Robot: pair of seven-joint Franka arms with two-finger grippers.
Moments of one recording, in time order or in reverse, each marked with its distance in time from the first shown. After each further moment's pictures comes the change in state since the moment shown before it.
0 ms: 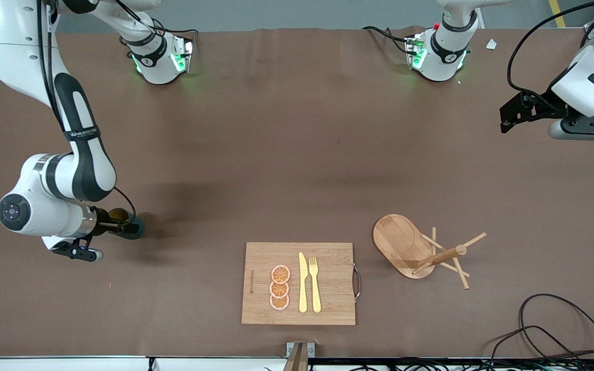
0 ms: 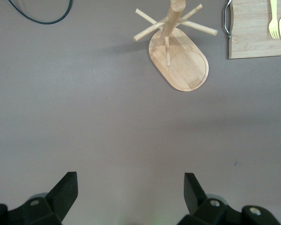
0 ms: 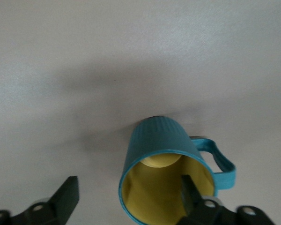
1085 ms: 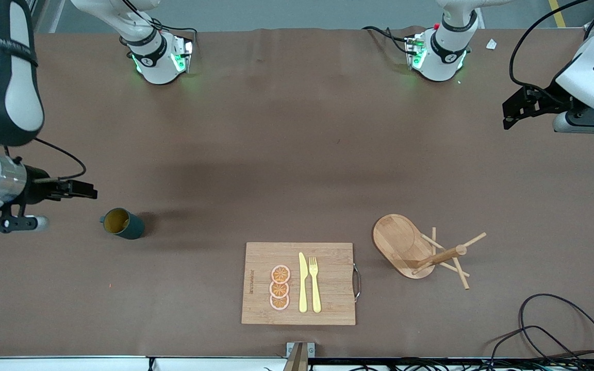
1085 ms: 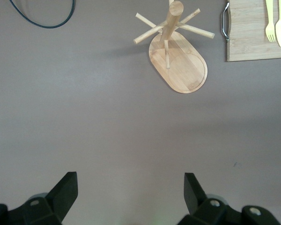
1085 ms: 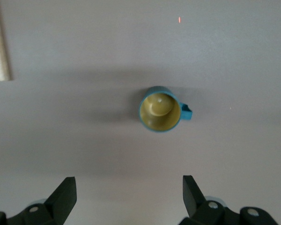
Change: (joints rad) left arm -0.003 -0.017 0.000 0.002 0.000 -0.001 0.000; right arm -0.015 -0.219 -0.012 0.174 -0.013 -0.397 -0.217
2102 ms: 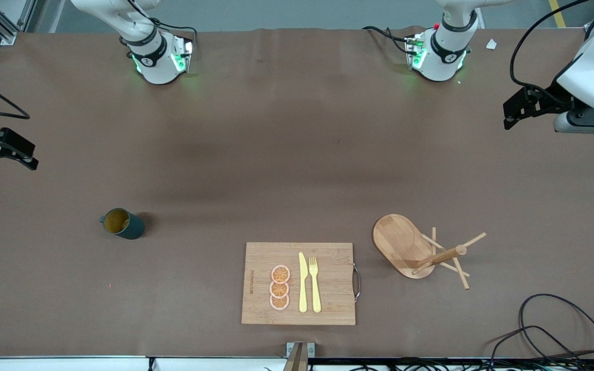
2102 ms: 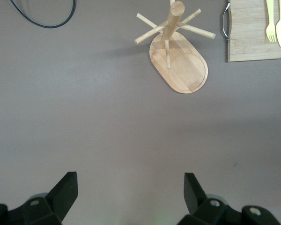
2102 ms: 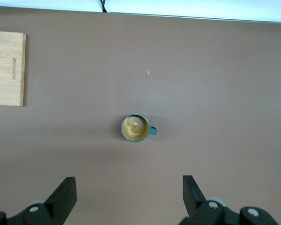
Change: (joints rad) left arm 0.001 0.000 0.003 0.001 0.000 0.000 0.000; right arm 0.020 -0.261 0.012 0.042 -0.132 -0.042 0.001
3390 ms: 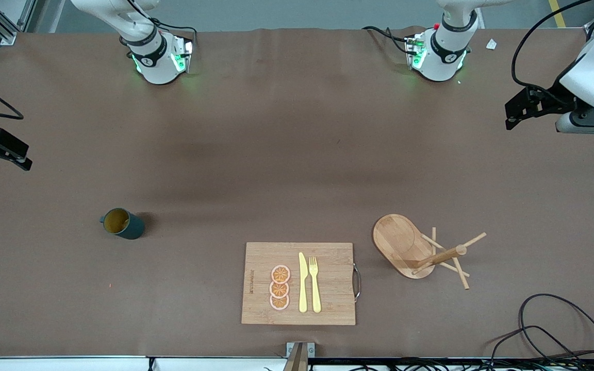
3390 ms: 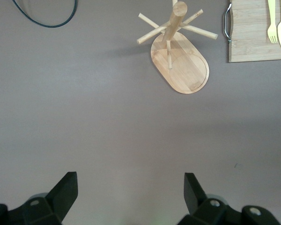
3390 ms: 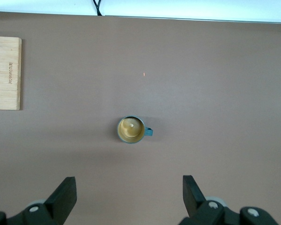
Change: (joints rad) left arm 0.004 0.000 0.002 0.000 0.000 0.000 0.000; right arm -0.013 -0.011 -0.013 0.002 -0.001 0.009 0.000
